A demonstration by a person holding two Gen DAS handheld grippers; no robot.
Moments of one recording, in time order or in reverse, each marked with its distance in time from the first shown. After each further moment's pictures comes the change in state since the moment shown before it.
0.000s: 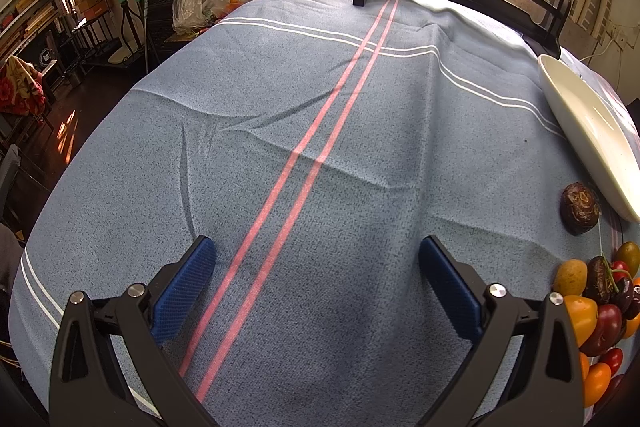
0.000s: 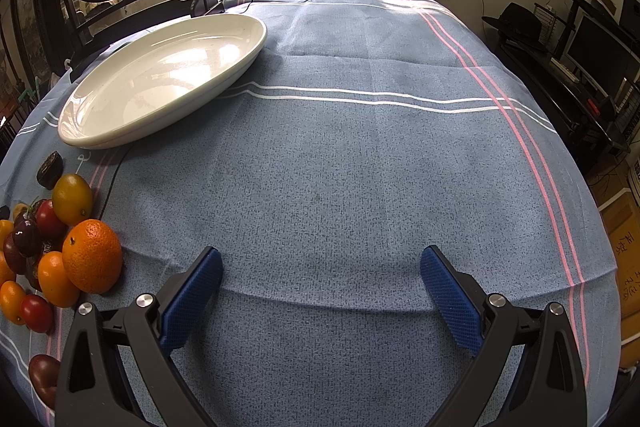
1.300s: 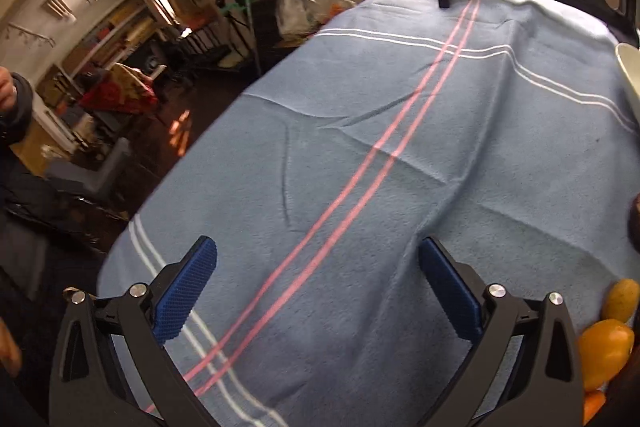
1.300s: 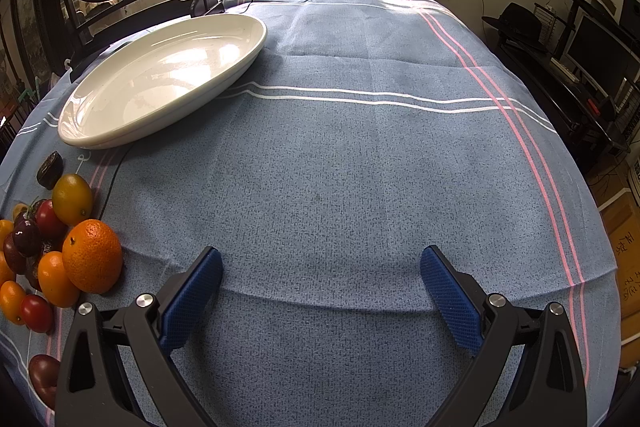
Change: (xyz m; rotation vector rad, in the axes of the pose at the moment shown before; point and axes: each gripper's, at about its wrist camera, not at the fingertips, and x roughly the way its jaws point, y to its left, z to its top) left arm -0.026 -0.048 -0.009 -0.038 -0.012 0.512; right arm 0.000 0.000 0.000 0.000 0.000 0.000
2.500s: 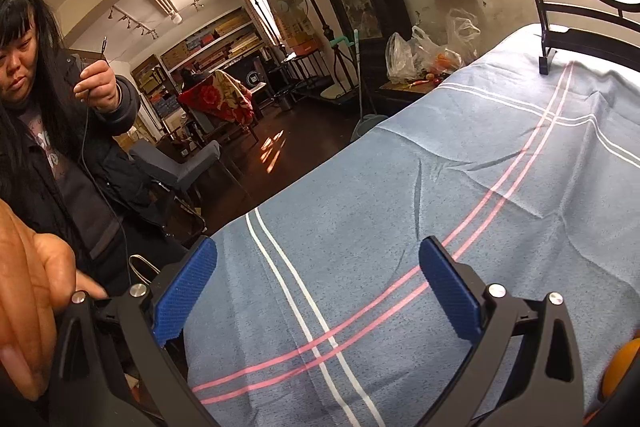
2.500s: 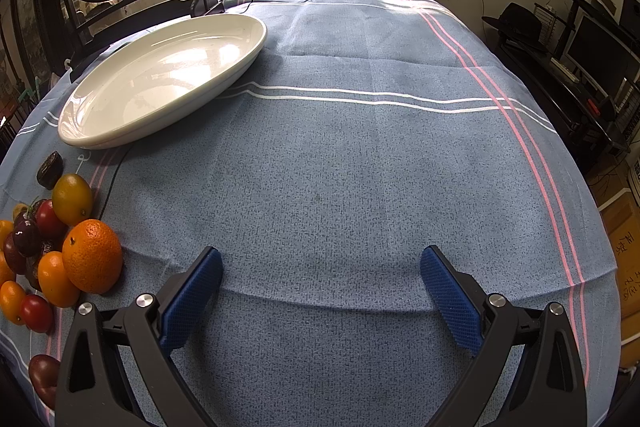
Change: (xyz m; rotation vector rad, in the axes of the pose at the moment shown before) left arm -0.029 0.052 -0.022 -0.222 -0.135 0.289; right arm 0.000 0.000 0.000 0.000 0.000 0.000
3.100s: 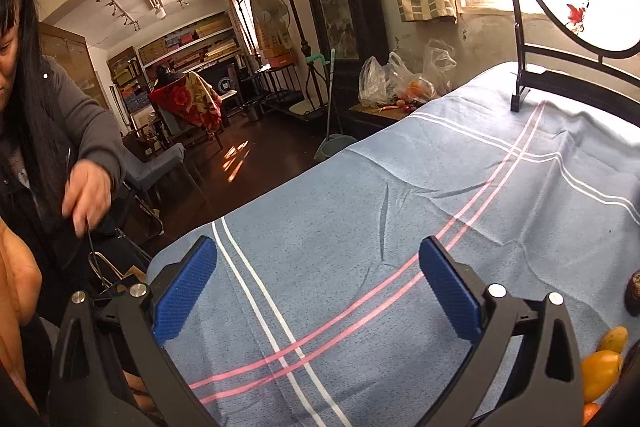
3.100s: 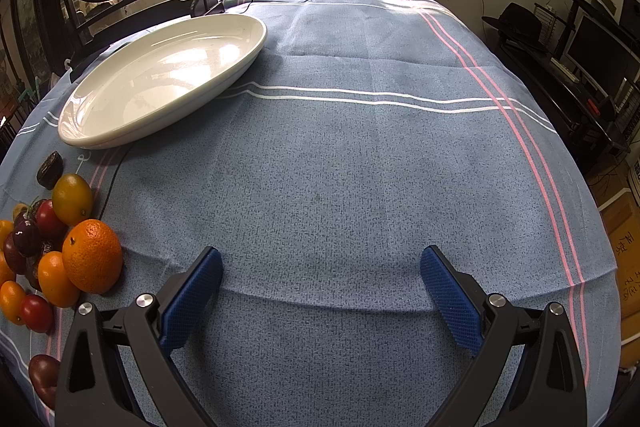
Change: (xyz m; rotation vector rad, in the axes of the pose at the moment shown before) left arm -0.009 0.017 -0.002 -0.099 -0.074 -0.169; right arm 0.000 0.000 0.000 0.000 0.000 0.000
